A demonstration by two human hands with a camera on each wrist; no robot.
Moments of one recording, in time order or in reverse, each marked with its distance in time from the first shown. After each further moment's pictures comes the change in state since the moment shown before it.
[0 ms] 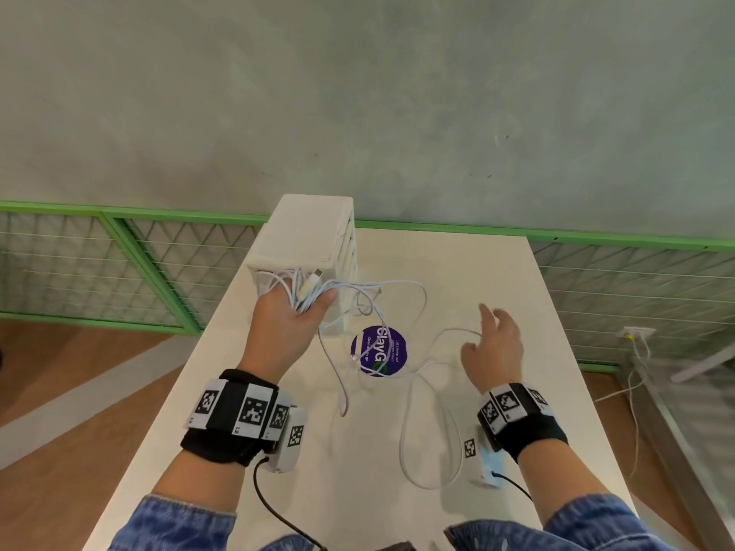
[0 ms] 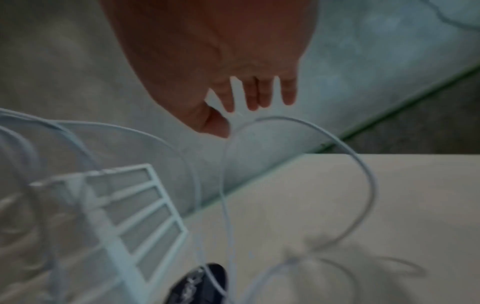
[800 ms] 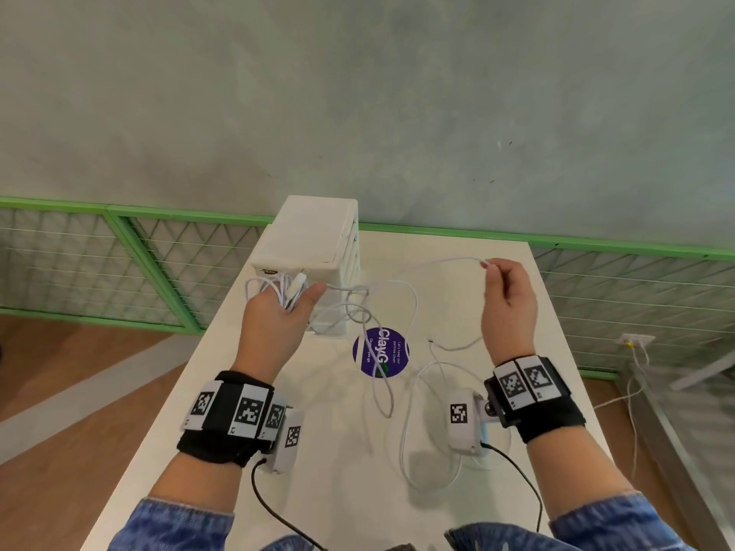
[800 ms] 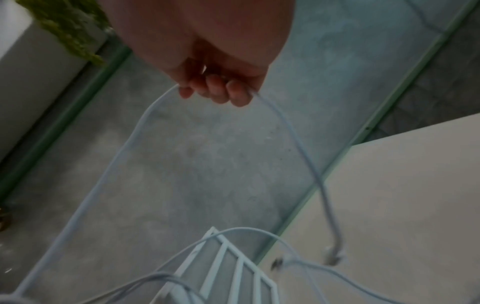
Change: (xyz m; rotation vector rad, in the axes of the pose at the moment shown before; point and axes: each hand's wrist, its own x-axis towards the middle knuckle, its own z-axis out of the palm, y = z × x) left_hand 0.002 -0.020 -0.009 -0.015 0.047 -0.138; right_hand 0.010 -0.064 -0.062 0.828 0.282 -0.127
